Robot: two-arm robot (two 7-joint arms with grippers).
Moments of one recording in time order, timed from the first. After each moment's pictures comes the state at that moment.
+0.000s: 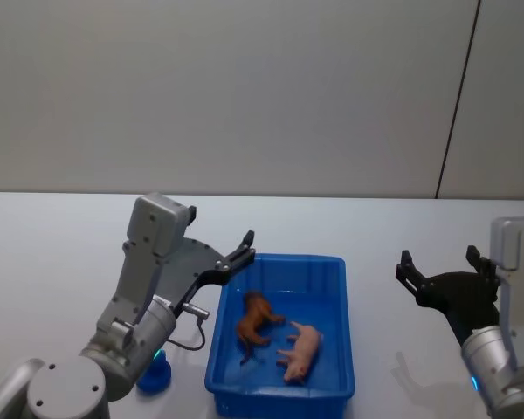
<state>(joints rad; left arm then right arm) -0.24 0.38 0.43 -1.59 -0.25 0.02 -0.01 0.01 0.08 -0.23 -1.70 0.10 0.20 -0.16</state>
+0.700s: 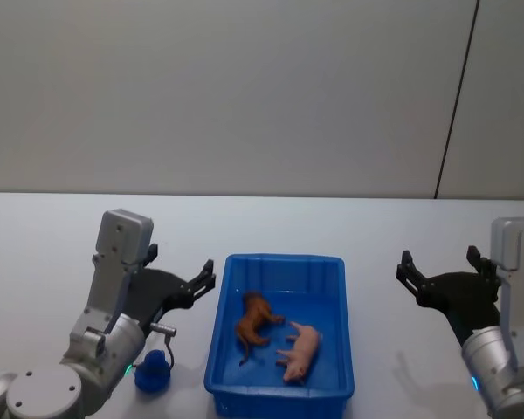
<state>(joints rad) -0.23 0.40 0.39 -1.52 -0.35 0.13 0.03 0.01 0.08 -0.23 -1.70 0.10 0.20 -0.16</state>
